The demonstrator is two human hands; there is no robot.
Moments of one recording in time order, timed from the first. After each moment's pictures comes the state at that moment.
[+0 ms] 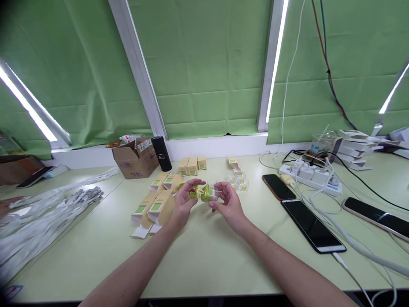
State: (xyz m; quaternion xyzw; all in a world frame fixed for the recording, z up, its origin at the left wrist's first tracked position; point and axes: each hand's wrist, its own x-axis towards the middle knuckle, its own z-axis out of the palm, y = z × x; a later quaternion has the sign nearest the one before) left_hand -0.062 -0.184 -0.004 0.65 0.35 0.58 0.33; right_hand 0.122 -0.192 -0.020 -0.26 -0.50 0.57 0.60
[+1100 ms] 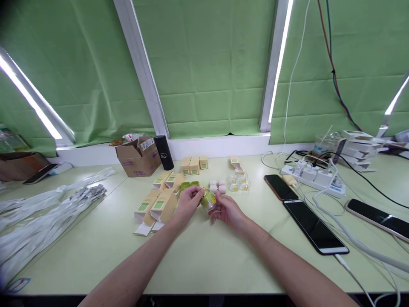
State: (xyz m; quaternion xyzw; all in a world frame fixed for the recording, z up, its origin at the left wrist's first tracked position) left_hand -0.052 -0.177 -0.007 0.59 0.46 0.54 0.38; right_hand 0.121 -0.178 -0.044 -0.25 -0.43 0.75 0.44
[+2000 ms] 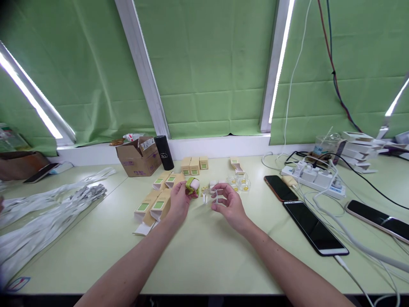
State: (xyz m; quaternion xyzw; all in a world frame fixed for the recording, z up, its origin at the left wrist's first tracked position) left_hand -0.068 -0.155 -0.013 0.33 0.42 0.70 0.48; right_hand 0.128 -0.186 -0.027 -0.27 -0.56 0.53 0.58
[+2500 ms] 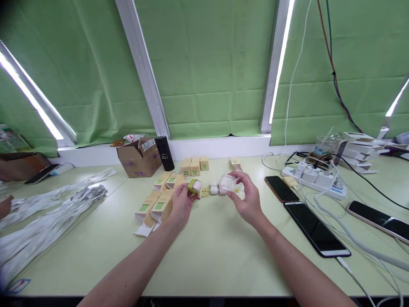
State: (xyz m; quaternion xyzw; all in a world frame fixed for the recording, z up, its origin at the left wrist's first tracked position) left_hand -0.064 -0.155 -0.020 0.32 0.40 0.70 0.50; right_hand 0.166 -0.172 -0.008 -0.34 -0.67 0.19 0.64
